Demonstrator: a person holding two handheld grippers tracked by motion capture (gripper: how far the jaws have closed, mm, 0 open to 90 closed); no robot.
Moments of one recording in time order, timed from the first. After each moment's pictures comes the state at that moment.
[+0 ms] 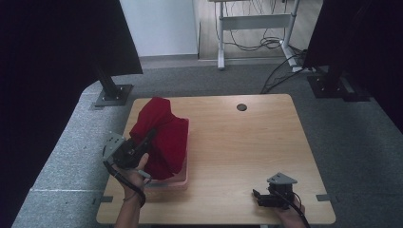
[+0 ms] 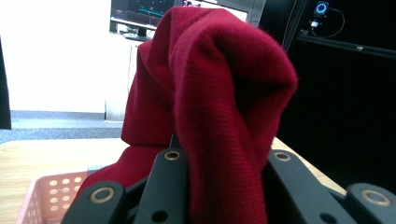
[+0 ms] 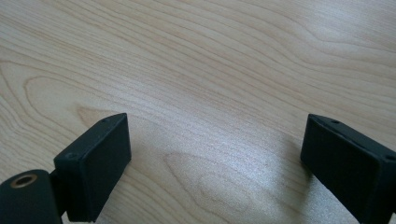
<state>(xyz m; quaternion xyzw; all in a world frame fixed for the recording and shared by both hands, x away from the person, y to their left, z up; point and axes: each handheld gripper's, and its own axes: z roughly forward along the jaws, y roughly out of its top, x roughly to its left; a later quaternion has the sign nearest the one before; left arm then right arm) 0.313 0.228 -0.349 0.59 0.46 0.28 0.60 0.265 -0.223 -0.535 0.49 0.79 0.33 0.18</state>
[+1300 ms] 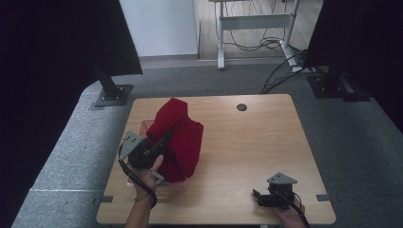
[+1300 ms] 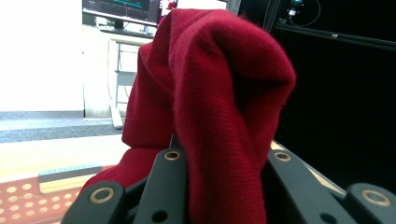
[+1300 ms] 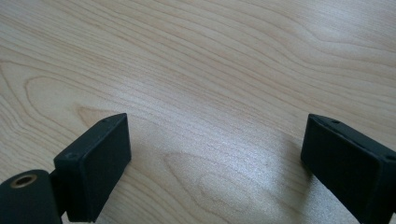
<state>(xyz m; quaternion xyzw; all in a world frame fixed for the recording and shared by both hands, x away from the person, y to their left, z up) 0.312 0.189 -0.348 0.62 0.43 0.26 0.60 0.265 -0.223 -0.535 0.48 0.79 0.34 0.18</state>
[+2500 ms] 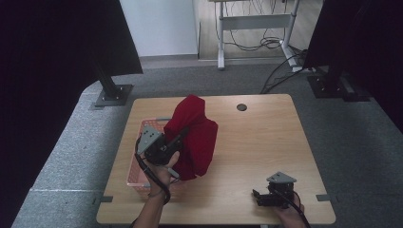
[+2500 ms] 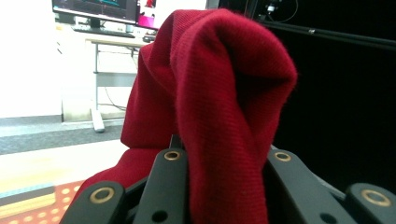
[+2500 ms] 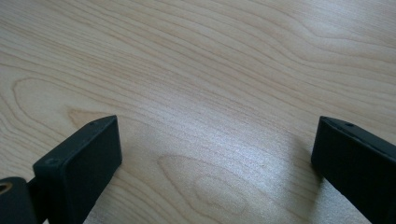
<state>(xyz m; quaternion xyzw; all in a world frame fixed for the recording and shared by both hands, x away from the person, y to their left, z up) 0.317 0.147 -0.335 0.64 0.41 0.24 0.61 0.268 -0.222 -0.536 0.49 0.79 0.33 0.18</state>
